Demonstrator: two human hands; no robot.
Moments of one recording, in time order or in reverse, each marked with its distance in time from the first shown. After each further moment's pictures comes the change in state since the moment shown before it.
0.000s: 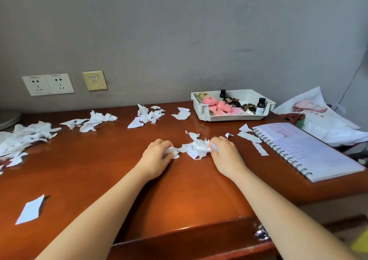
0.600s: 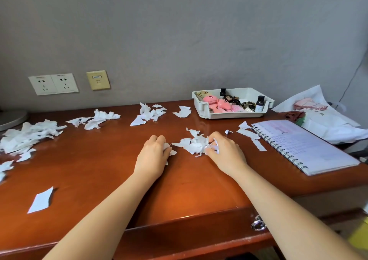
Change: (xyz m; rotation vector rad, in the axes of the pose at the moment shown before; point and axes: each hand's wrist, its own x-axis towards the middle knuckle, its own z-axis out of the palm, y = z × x) left_hand -0.018 0.010 0.003 0.153 0.292 -0.074; right_hand -0.014 -0.002 -0.008 -0.005 -0.001 0.013
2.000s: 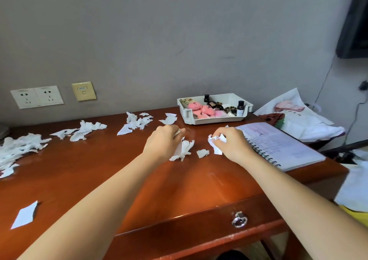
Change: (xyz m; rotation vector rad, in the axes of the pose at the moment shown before) left_hand 0.031 0.078 -0.032 -0.141 -0.109 0.118; right_hand 0.000 0.019 -0.067 0.172 0.033 0.079
